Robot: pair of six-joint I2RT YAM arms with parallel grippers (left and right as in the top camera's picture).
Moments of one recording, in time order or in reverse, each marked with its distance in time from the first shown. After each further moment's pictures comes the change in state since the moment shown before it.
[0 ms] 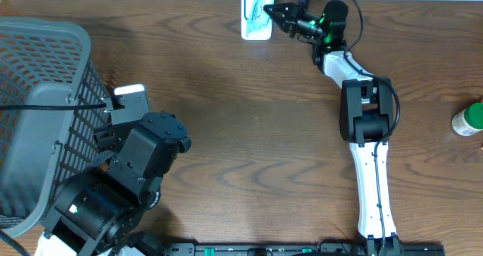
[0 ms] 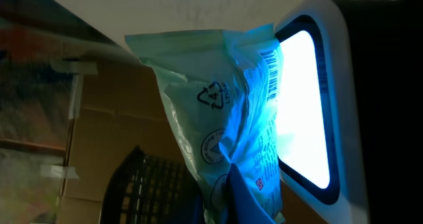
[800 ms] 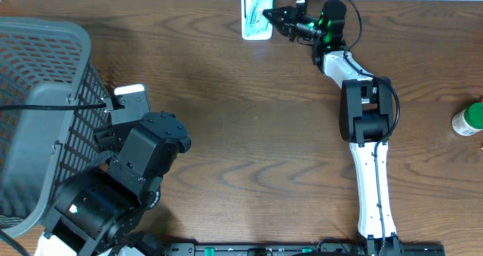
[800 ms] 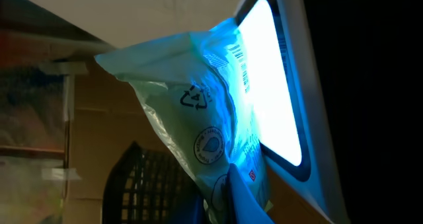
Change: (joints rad) left arm 0.000 0.000 0.000 0.000 0.000 0.000; right arm 0.000 0.000 0.002 -0.099 -0.037 -0.009
